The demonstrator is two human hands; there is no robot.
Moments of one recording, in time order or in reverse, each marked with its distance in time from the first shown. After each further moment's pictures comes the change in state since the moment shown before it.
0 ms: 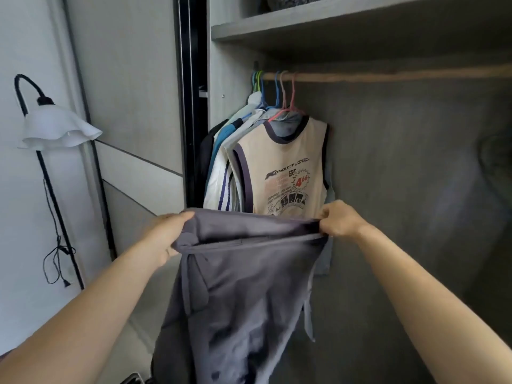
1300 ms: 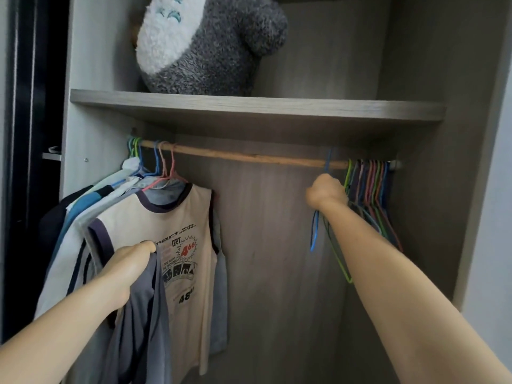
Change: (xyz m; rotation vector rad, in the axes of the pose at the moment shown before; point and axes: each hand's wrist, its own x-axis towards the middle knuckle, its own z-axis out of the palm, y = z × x) left_hand -0.020 0.080 0.171 0.060 -0.205 0.173; right_hand -0.006 0.055 -0.231 -0.119 0.880 0.404
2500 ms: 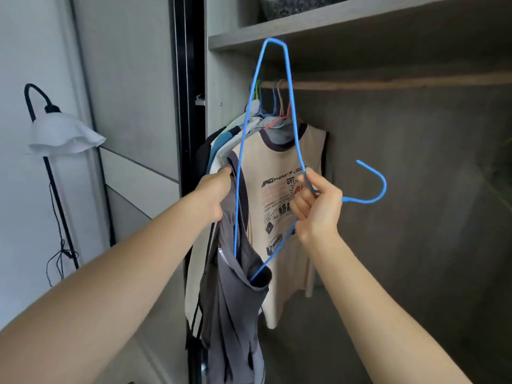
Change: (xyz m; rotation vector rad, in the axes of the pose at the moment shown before) left_hand -0.014 -0.006 -0.071 -0.123 0.122 -0.086; right_hand -0.232 -0.091 0.100 1.865 -0.786 0.337
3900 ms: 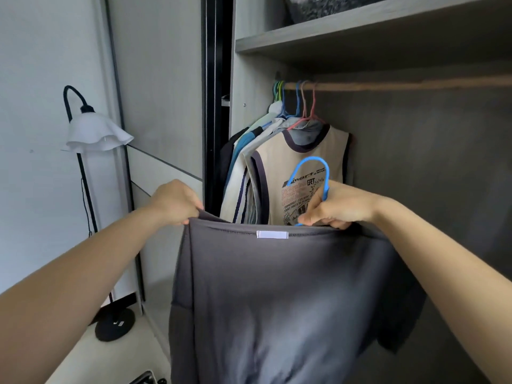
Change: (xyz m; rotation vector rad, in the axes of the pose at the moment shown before) left_hand -0.011 -0.007 -0.121 0.856 0.046 0.240; right_hand 0.016 -0.052 0.000 -1.466 -0.788 0.271
